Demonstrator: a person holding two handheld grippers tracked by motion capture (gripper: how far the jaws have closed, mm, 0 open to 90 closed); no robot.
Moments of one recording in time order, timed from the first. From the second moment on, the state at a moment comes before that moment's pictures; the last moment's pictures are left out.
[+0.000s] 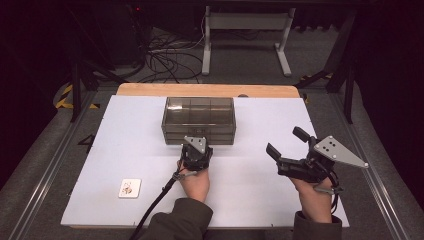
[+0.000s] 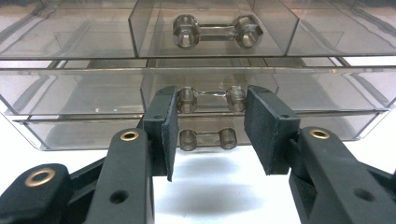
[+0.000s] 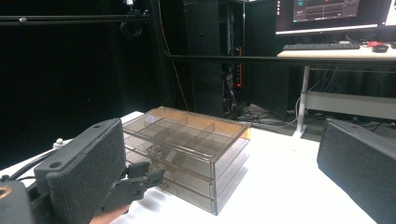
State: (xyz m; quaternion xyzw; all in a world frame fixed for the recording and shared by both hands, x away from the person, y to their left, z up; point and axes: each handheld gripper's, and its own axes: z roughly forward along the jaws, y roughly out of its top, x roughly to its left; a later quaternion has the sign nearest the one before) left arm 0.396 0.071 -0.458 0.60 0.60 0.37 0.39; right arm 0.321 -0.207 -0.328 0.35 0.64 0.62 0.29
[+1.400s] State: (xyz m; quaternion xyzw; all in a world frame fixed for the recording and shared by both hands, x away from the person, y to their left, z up) left arm 0.391 0.072 -0.458 0.60 0.59 0.36 0.40; right arm 0.321 -0.206 -0.329 0.35 0.64 0.62 0.29
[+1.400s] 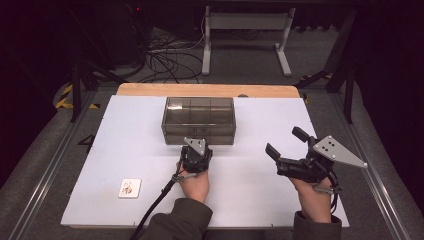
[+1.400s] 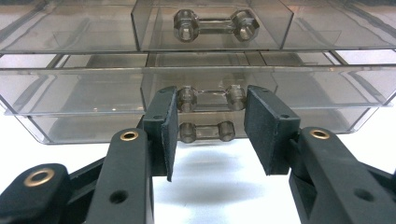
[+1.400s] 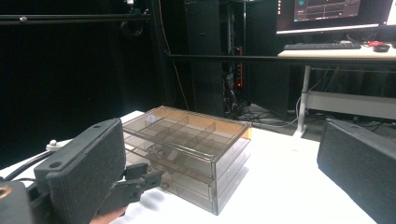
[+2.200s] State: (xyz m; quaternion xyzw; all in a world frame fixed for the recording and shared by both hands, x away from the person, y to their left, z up) left arm 0.386 0.080 -0.456 0.62 0.57 0.36 0.40; right arm 0.321 -0.204 -0.329 0.35 0.64 0.62 0.29
